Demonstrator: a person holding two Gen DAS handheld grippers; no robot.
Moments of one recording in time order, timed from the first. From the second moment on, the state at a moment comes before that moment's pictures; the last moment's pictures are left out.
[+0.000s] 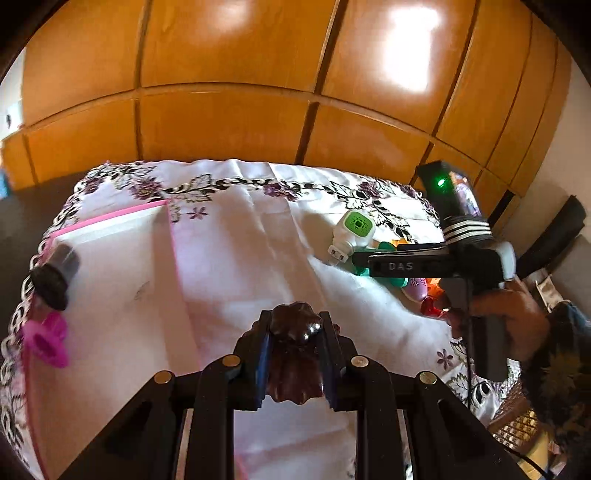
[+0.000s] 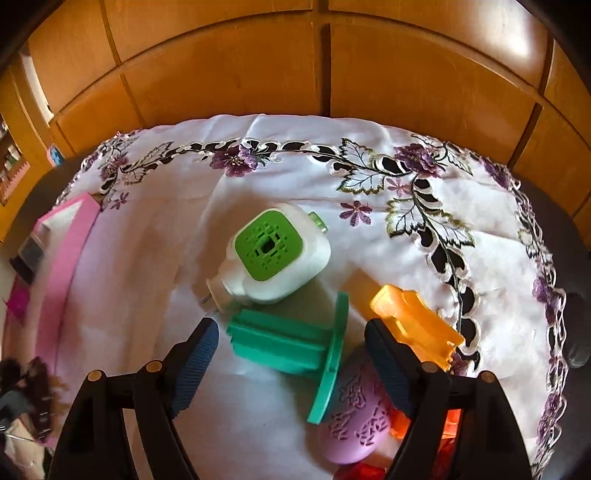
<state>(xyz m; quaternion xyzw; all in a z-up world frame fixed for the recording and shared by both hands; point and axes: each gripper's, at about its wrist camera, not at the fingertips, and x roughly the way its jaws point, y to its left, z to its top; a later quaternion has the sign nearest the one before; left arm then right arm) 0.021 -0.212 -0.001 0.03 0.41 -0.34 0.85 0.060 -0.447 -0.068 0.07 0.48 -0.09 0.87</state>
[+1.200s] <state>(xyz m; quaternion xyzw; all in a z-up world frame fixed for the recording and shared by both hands) 0.191 -0.123 -0.027 -0.02 0.45 -0.19 0.87 0.058 -0.408 -0.078 0.01 0.51 -0.04 0.86</state>
